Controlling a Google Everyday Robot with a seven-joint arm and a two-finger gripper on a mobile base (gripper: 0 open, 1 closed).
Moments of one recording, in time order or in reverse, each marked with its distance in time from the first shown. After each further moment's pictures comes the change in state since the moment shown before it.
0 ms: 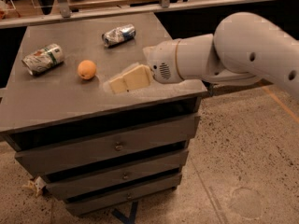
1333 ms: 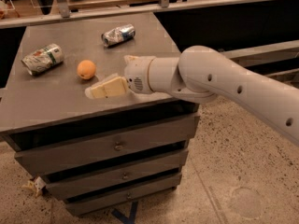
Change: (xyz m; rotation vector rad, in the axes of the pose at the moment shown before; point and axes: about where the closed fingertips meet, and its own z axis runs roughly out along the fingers) arm 0.016 -0.011 0.084 -0.004 -0.121 -0.012
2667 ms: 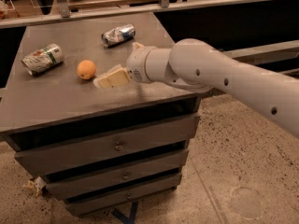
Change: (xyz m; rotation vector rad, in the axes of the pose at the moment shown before) arm -0.002 -0.061 0.007 0.194 0.059 -0.152
